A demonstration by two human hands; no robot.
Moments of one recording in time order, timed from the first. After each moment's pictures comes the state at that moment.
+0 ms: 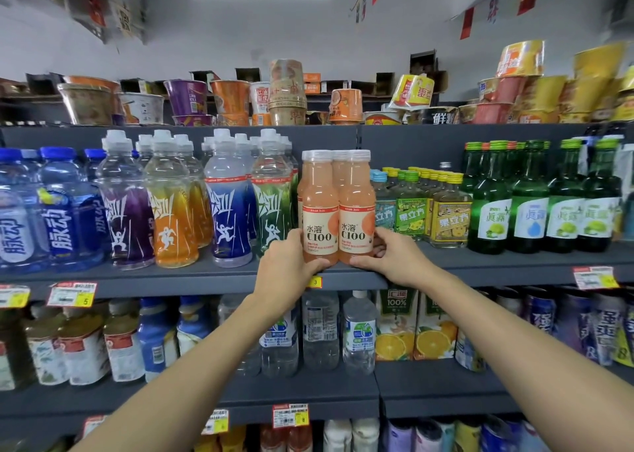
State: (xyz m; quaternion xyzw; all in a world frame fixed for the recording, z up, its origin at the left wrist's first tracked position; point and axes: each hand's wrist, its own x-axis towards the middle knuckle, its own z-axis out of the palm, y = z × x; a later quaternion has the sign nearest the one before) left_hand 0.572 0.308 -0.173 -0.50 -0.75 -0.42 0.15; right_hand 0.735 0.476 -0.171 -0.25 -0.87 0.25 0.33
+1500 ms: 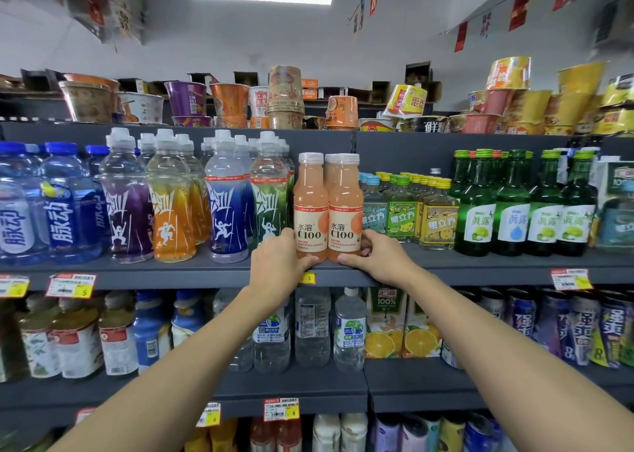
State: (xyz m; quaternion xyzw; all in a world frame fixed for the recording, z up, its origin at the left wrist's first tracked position) left_hand 0.570 0.307 -0.173 -0.47 -0.78 -0.35 0.23; right_hand 0.731 0.461 -0.167 -0.29 -0.87 0.25 0.31
